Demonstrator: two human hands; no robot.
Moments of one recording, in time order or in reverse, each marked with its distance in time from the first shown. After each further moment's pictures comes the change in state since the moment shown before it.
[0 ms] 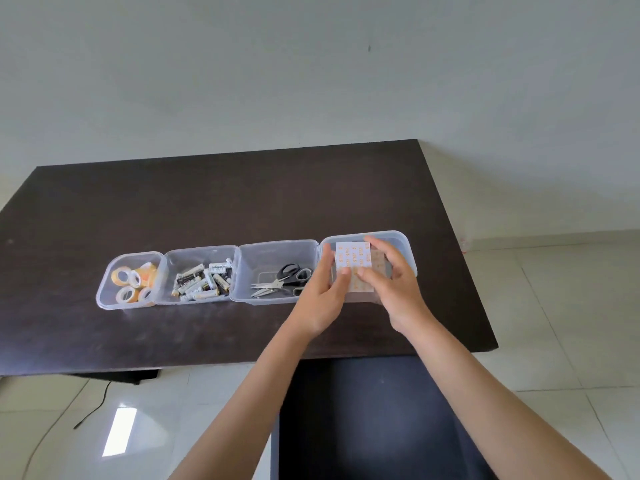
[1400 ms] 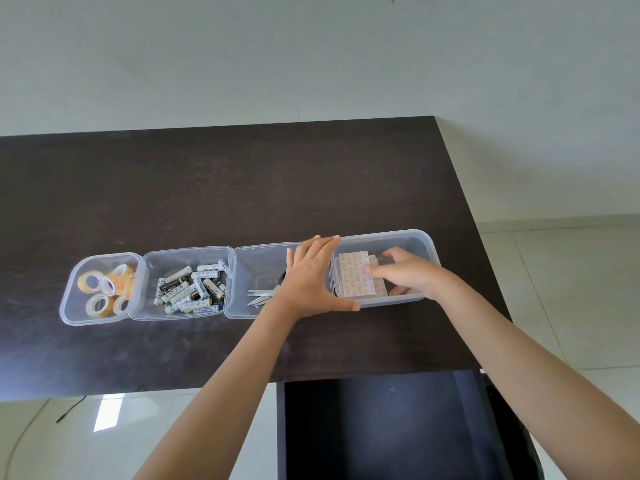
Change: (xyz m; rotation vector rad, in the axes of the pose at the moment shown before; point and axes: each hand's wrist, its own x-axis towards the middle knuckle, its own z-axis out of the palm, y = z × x) left_hand 0.093 -0.081 -0.062 0.764 -0.107 0.026; right_hand 0.117 0.024 -0.004 -0.903 -0.255 0.546
